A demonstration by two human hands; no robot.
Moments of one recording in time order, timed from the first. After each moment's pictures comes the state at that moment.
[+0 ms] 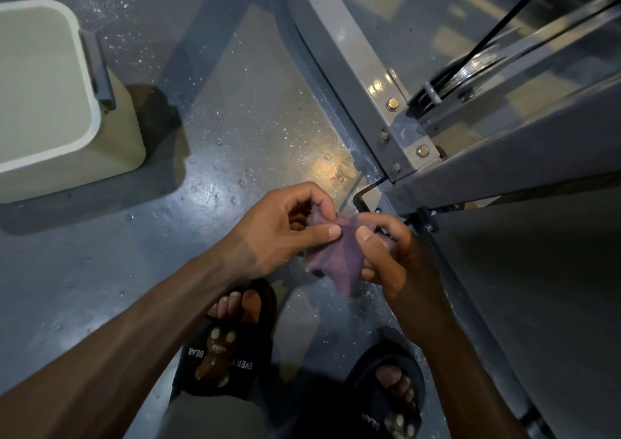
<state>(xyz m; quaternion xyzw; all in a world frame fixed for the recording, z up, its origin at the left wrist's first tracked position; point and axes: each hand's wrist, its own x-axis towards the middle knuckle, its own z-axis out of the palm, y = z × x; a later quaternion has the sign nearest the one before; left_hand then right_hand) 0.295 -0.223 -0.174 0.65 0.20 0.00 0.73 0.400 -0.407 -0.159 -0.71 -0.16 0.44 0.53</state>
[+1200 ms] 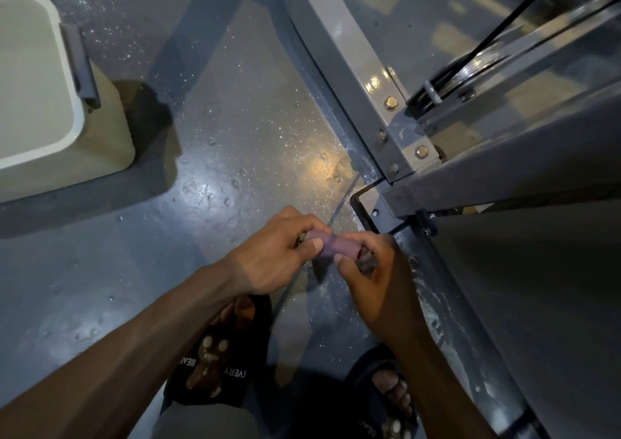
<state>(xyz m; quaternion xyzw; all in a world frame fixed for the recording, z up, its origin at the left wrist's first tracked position) 0.290 -0.233 -0.202 0.76 0.23 -0.15 0.59 0.385 -0.406 -0.193 -0.84 -0.21 0.33 0.38</state>
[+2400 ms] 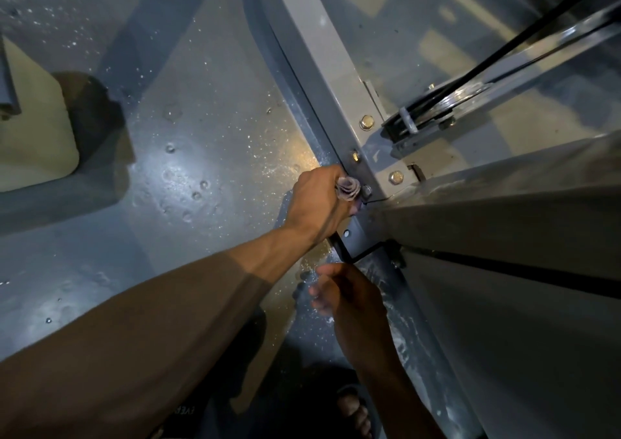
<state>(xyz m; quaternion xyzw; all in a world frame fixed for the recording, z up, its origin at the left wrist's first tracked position) 0.442 -0.255 -0.257 0.78 0.37 0.02 0.51 0.405 -0.408 -0.196 -0.78 0.01 0.46 0.43</state>
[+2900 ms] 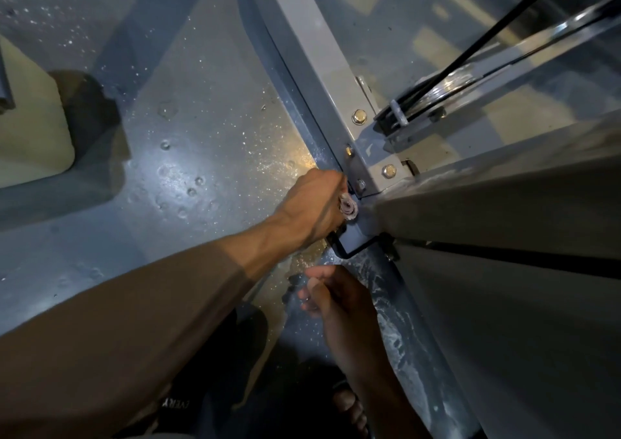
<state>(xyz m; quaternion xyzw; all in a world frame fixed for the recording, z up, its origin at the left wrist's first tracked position) 0.437 -0.251 -0.257 0.88 0.23 -0.03 0.41 0.395 -0.415 -0.192 -0.79 -0.03 0.45 0.42</state>
